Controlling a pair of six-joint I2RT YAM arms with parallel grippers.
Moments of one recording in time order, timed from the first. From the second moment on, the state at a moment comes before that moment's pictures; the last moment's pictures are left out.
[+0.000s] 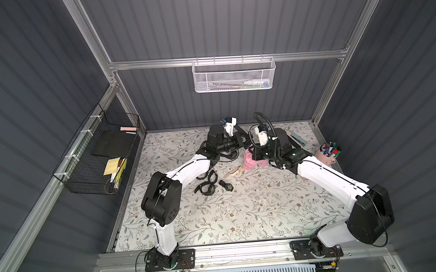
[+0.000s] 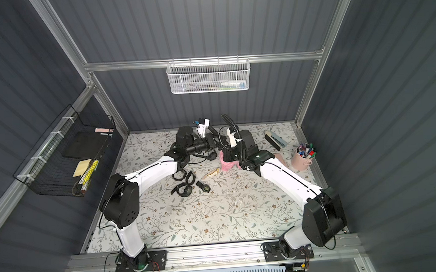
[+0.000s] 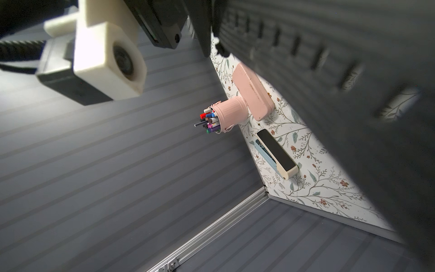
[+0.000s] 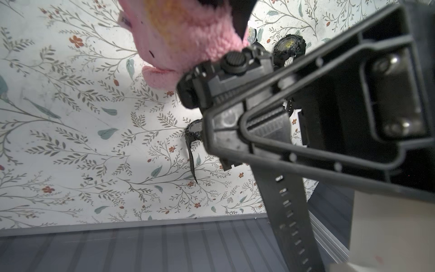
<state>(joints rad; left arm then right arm) -0.56 1.86 1.40 0.33 0.61 -0.95 0.51 1.47 1.19 -0.30 -0.12 0.37</state>
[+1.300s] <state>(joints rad) -0.57 1.86 1.40 0.40 0.63 -0.97 0.47 1.38 1.20 -0.32 -0.22 0.47</state>
